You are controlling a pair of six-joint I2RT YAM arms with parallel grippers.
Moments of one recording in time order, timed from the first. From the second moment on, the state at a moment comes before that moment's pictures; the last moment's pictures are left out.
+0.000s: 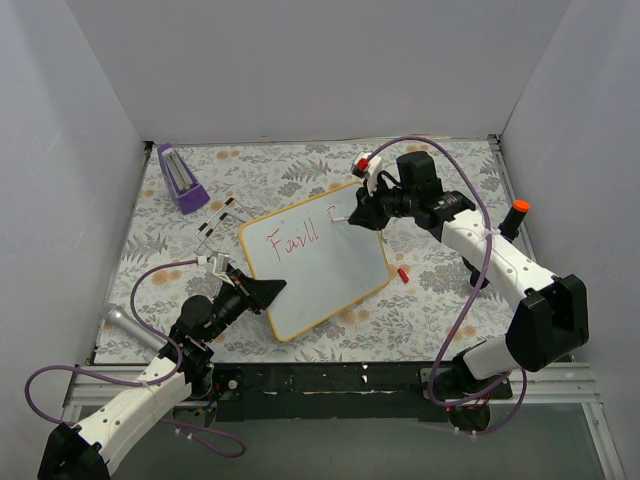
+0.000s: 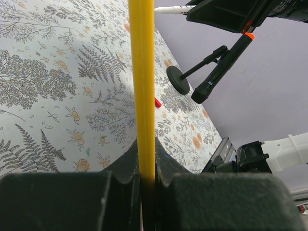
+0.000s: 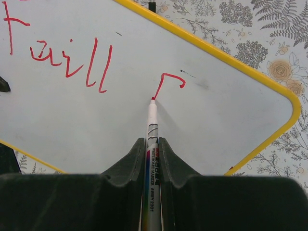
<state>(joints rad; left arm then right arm) -0.58 0.41 0.02 0.43 0.18 -0.81 0.50 1.44 1.22 -0.39 -0.59 -0.25</state>
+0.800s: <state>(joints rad) -0.58 0.41 0.02 0.43 0.17 -0.82 0.50 1.43 1.18 -0.40 -0.59 -0.26</state>
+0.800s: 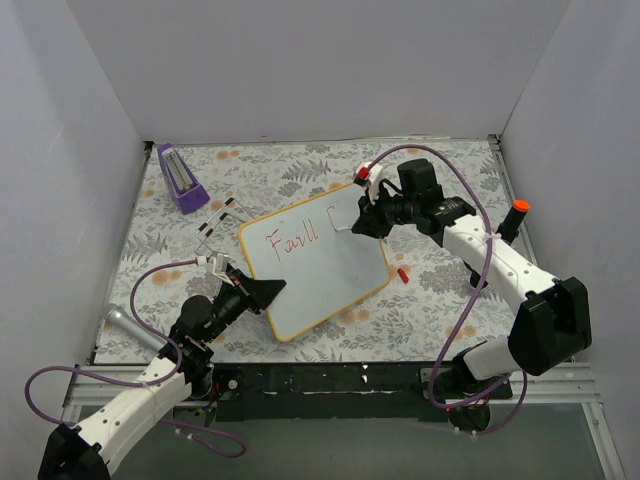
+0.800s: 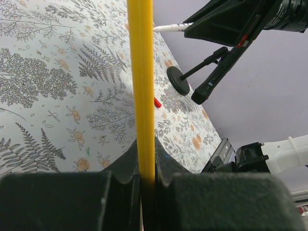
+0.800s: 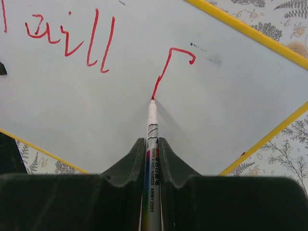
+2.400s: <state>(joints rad) -0.58 0.42 0.02 0.43 0.17 -0.82 0.49 1.48 1.27 -0.42 -0.55 -0.24</state>
